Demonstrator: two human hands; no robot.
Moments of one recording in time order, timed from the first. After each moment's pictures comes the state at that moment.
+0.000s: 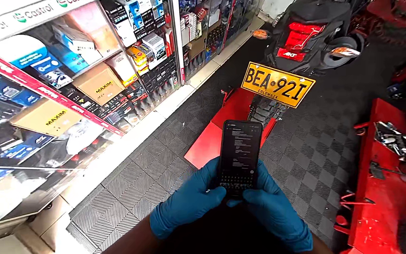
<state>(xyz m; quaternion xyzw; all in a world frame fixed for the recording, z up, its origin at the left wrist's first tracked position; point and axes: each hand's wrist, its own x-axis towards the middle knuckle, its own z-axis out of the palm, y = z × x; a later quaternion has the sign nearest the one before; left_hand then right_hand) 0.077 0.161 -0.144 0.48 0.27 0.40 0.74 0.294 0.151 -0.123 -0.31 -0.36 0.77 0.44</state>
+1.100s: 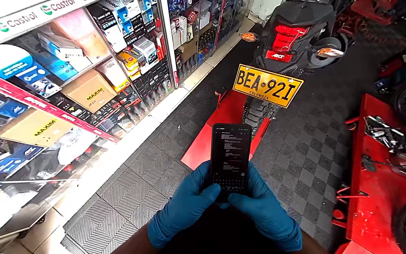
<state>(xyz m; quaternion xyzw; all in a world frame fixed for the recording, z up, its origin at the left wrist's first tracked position) 0.087 0.160 -0.143 0.44 0.30 0.46 0.71 0.287 0.152 -0.119 -0.35 -0.38 0.75 0.43</state>
